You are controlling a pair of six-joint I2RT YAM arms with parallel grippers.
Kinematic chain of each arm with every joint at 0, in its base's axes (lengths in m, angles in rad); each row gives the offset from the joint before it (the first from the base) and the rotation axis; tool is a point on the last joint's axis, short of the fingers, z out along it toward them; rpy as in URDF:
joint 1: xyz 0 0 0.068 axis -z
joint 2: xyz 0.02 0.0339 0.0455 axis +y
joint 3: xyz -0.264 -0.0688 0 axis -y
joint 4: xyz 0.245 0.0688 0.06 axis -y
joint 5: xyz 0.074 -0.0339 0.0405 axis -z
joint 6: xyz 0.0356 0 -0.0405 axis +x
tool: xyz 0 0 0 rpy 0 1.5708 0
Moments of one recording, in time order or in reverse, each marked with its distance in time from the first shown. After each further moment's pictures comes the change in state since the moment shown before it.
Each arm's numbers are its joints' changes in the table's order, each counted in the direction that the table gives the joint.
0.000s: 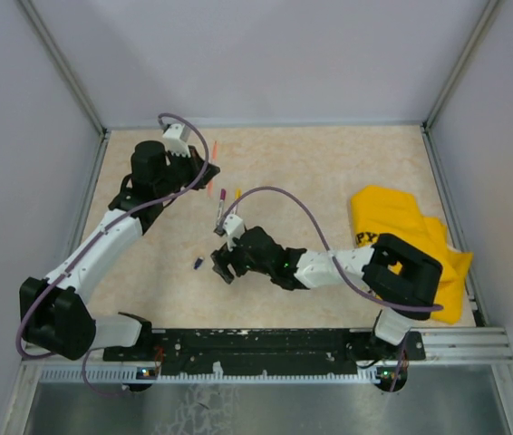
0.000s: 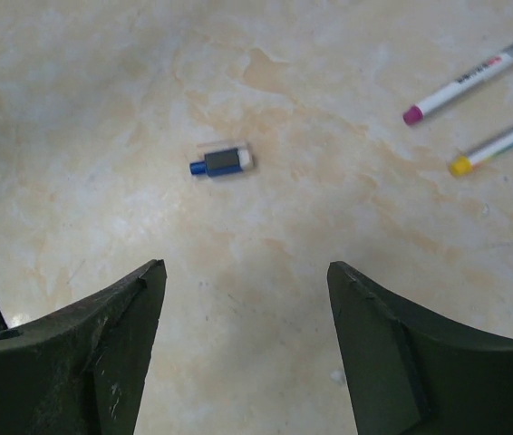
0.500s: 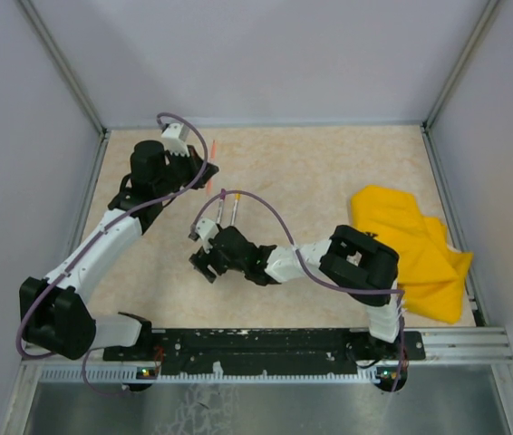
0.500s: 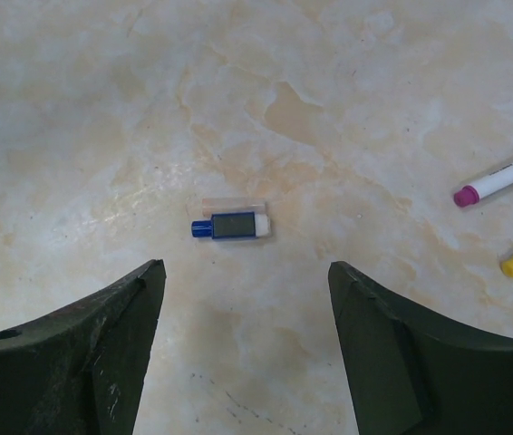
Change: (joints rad) left arm -0.007 0.000 0.000 0.000 -0.009 -0.001; right arm -0.033 0.286 0.239 0.026 -0.009 -0.126
